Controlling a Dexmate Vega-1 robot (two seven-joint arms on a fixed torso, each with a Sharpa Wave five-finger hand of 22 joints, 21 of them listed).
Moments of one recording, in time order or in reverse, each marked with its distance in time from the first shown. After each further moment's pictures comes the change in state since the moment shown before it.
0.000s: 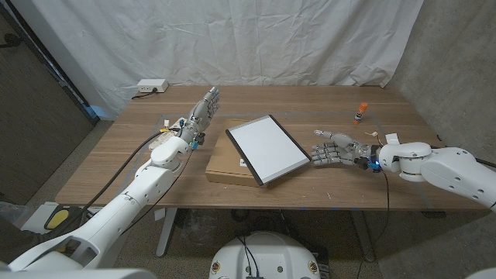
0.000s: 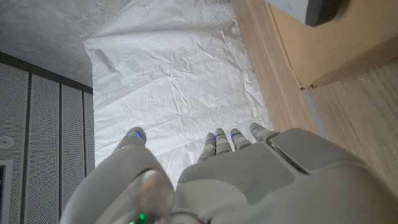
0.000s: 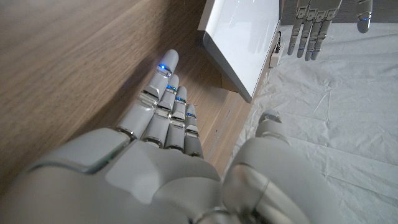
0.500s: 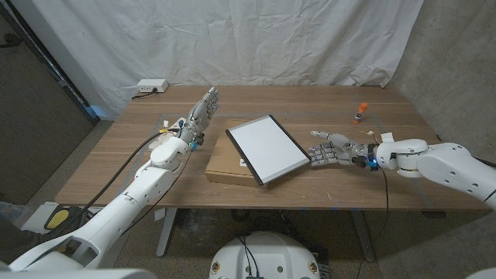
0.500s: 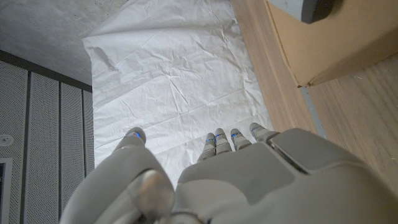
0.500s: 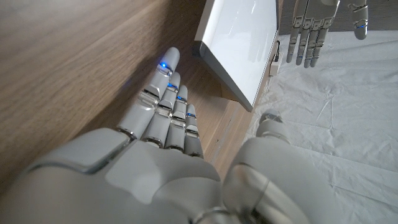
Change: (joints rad) left arm -0.001 -0.005 -0.003 0.016 -0.003 -0.008 -0.005; left_hand 0.000 0.000 -0.004 0.004 0.000 0.000 0.000 0.000 0.000 0.000 0.000 0.000 0.000 0.003 0.003 0.000 0.000 0.000 0.000 0.000 0.000; right arm 0.063 0.012 -0.045 0.024 0.014 -0.054 0.078; right_hand 0.000 0.000 -0.008 0.008 0.013 0.000 0.000 0.000 0.005 0.036 0.003 0.012 0.000 0.053 -0.031 0.016 0.007 0.040 -0.018 0.000 0.003
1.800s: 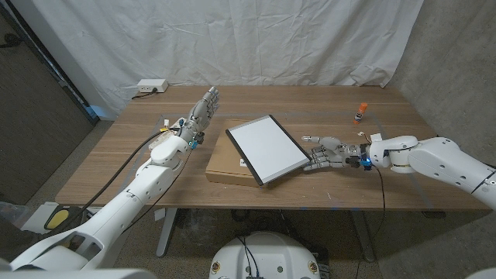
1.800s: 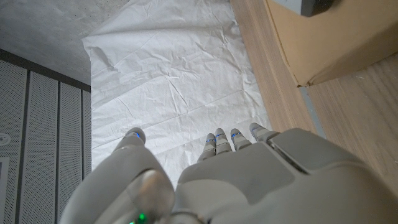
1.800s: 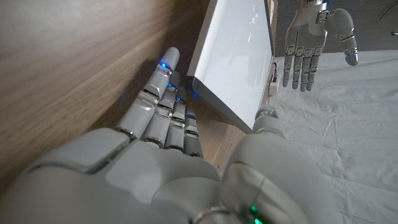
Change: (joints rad) left arm -0.029 -0.013 0.007 0.048 -0.012 -0.005 -0.036; left_hand 0.000 0.000 -0.008 0.000 0.000 0.000 0.000 0.000 0.000 0.000 0.000 0.000 0.000 0.000 0.000 0.000 0.000 0.000 0.000 0.000 0.000; right arm 0.104 0.024 -0.088 0.025 0.003 -0.074 0.100; right_hand 0.066 0.027 0.008 -0.002 0.010 -0.027 -0.002 0.000 0.000 -0.053 0.013 -0.023 0.000 -0.014 0.024 -0.012 0.000 -0.006 0.009 -0.018 0.000
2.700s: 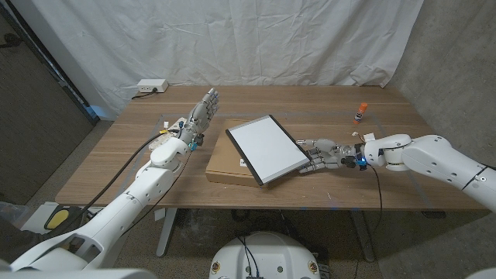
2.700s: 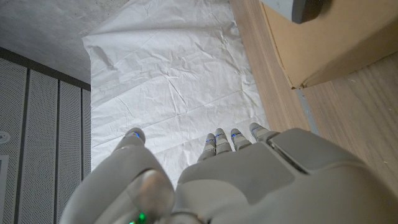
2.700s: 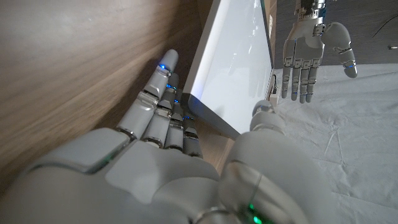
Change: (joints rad) left arm 0.011 -0.001 -0.002 0.002 -0.005 -0.010 -0.004; left_hand 0.000 0.000 -0.004 0.004 0.000 0.000 0.000 0.000 0.000 0.000 0.000 0.000 0.000 0.000 0.000 0.000 0.000 0.000 0.000 0.000 0.000; right arm 0.053 0.029 -0.050 0.020 -0.030 -0.027 0.048; right_hand 0.039 -0.001 0.008 0.000 0.000 -0.038 -0.002 -0.006 0.005 -0.046 0.004 -0.008 0.008 -0.029 0.011 -0.004 0.005 -0.022 0.010 -0.016 0.005
